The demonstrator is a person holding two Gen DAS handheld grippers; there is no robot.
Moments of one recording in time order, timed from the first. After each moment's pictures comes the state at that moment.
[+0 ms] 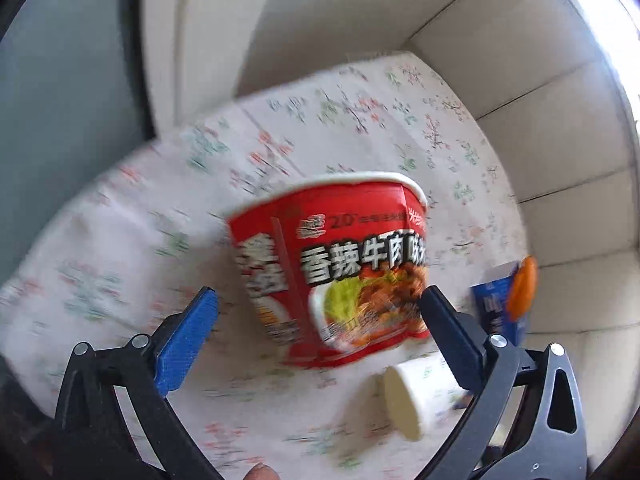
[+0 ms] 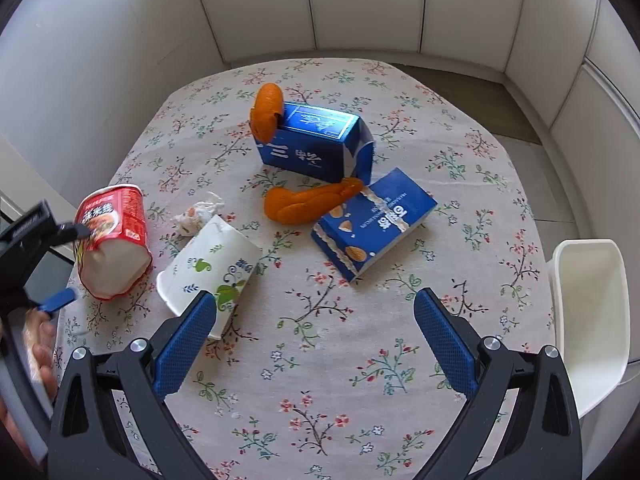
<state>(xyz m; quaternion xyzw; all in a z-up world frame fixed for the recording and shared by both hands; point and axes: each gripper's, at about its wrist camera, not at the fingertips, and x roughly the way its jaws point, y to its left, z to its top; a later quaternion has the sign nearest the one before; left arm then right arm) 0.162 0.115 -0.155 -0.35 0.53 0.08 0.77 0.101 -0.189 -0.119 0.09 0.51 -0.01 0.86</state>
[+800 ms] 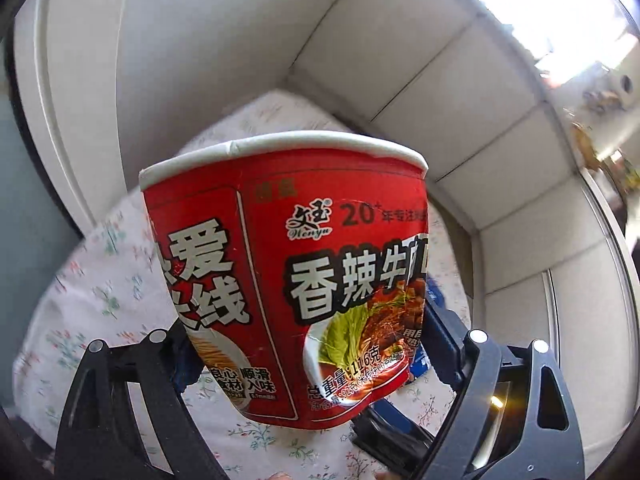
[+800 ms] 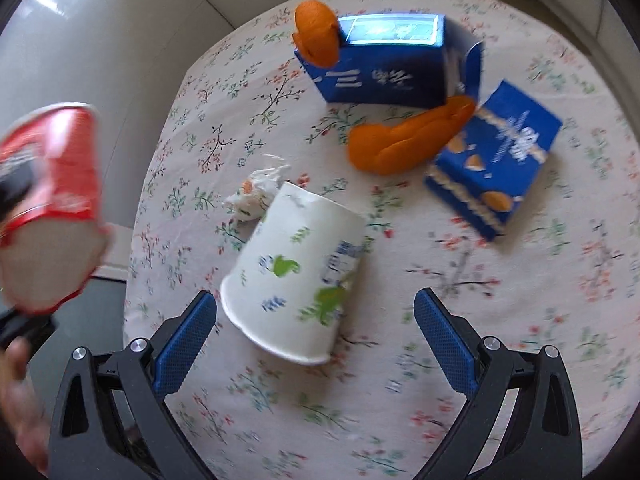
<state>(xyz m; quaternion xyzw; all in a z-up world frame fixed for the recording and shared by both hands) 0.150 0.054 -0.060 -0.26 0.44 -0.06 0.86 0.146 -0.140 -0.173 0.25 0.58 0.05 0.78</state>
